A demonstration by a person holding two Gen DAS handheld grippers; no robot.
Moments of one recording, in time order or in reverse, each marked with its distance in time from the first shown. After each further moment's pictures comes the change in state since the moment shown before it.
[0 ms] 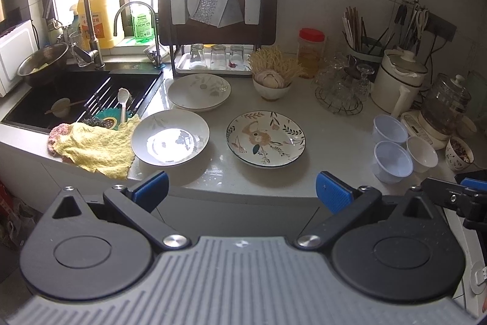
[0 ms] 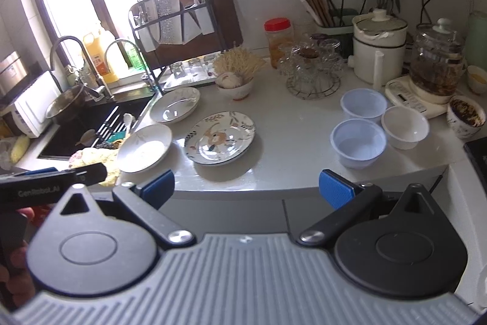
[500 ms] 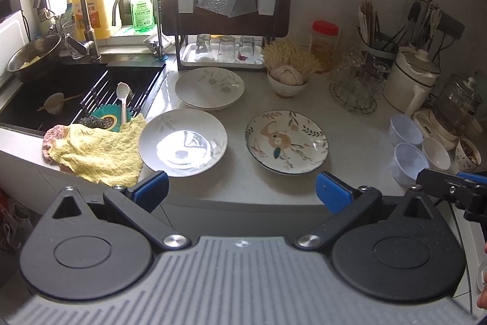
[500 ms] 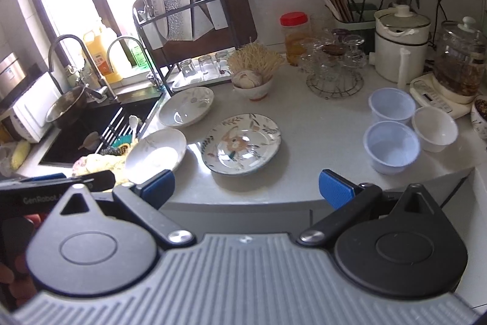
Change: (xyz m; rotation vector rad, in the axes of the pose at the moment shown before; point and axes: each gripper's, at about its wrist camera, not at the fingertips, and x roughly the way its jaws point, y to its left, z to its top) left arm 0.055 0.069 0.036 -0.005 0.060 -0.038; right arm 0.051 0.055 0.022 0.021 0.005 -0.004
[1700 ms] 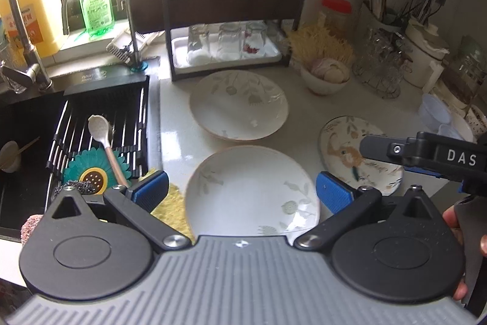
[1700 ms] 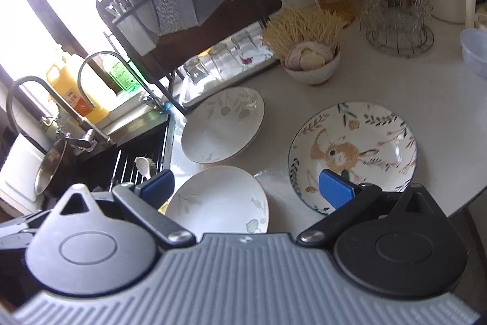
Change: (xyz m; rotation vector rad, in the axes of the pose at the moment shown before) left arm 0.196 0.186 0.114 0.205 0.109 -0.206; right arm 0.217 0.128 0.024 0.321 0.048 -0.034
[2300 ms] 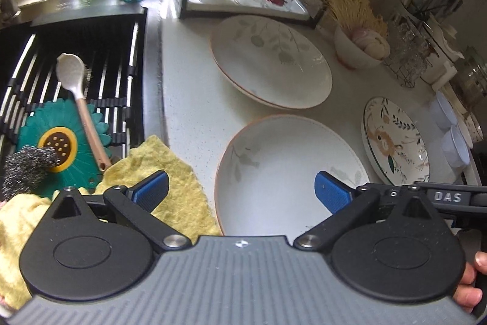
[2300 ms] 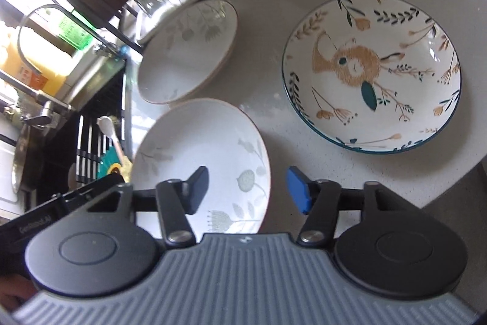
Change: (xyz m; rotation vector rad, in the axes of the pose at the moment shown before) left arm 0.117 0.082 -0.014 -0.114 0.148 -0.177; right arm 0.092 -0.002 -0.034 0.120 0.253 -0.138
